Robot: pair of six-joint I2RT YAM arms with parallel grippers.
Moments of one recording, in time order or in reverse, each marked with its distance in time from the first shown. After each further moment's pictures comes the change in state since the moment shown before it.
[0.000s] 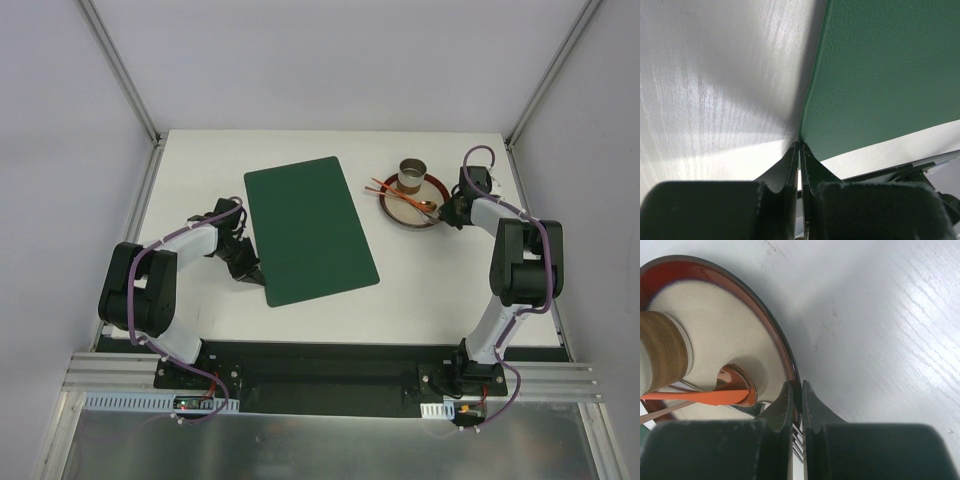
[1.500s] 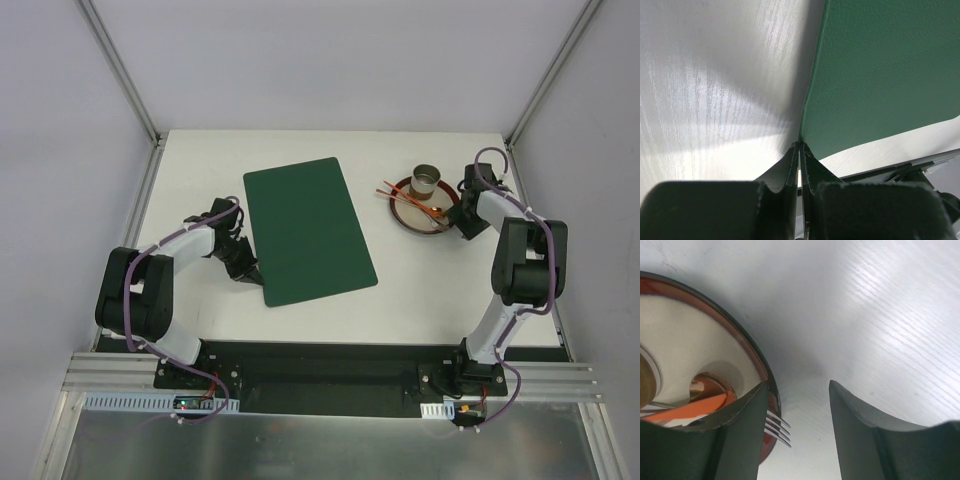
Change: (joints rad) left arm 0.013 -0.034 -0.007 -0.018 -0.001 0.006; right arm -0.031 0.017 0.096 -0.286 0.148 0.086
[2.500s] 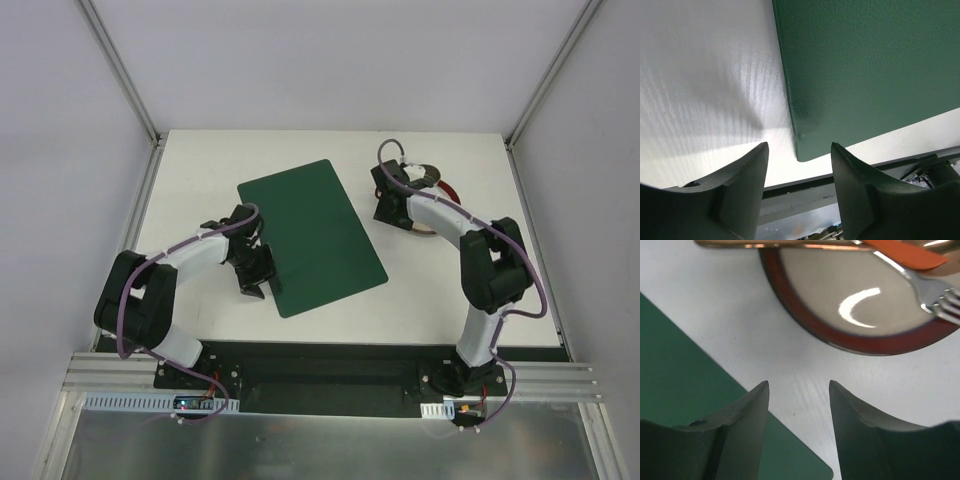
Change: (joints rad) left arm -0.172 -0.025 -0.017 -0.012 -0.049 -0.051; right arm 0.515 -0.014 0.121 -0.091 0.157 -0.138
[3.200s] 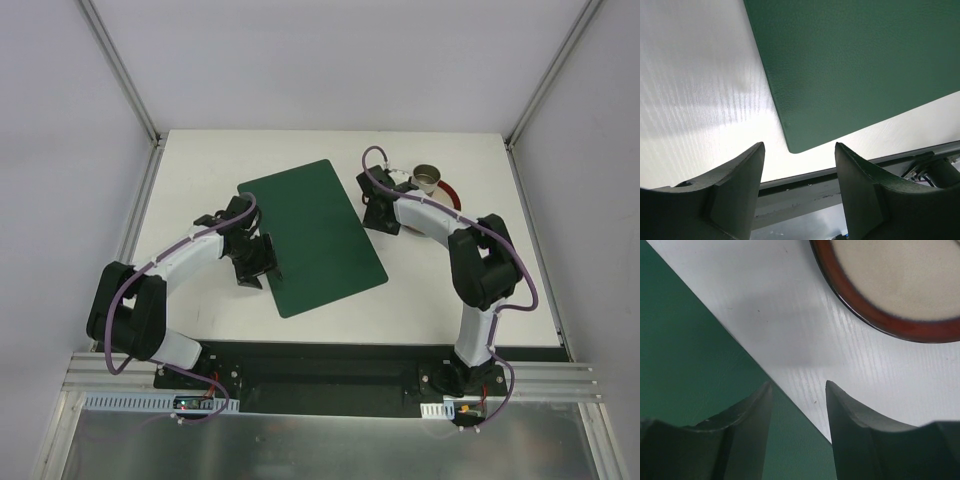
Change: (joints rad) left arm 0.000 -0.073 0.056 -0.050 -0.030 0.038; right arm 0.083 0.064 0.028 -0.015 -0.034 0.003
